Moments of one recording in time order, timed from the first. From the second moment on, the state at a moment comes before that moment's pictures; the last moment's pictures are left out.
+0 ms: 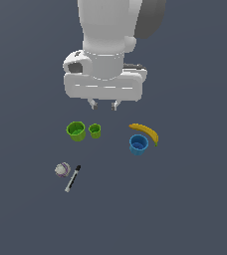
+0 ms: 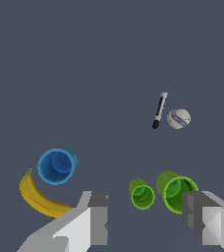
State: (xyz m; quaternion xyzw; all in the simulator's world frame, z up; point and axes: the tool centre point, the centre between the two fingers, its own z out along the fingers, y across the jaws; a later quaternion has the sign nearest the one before) arm 0.009 -0.028 0.337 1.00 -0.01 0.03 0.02
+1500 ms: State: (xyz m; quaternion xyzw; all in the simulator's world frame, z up) arm -0.048 -0.188 0.146 0.96 0.19 -0.21 0.07
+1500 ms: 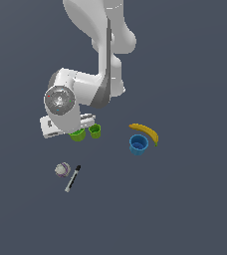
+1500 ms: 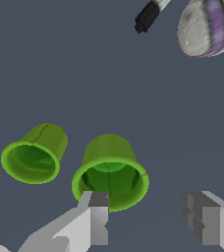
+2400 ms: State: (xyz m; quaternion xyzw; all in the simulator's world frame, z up) arm -0.084 -0.231 0.095 0.93 0.25 -0.28 0.06
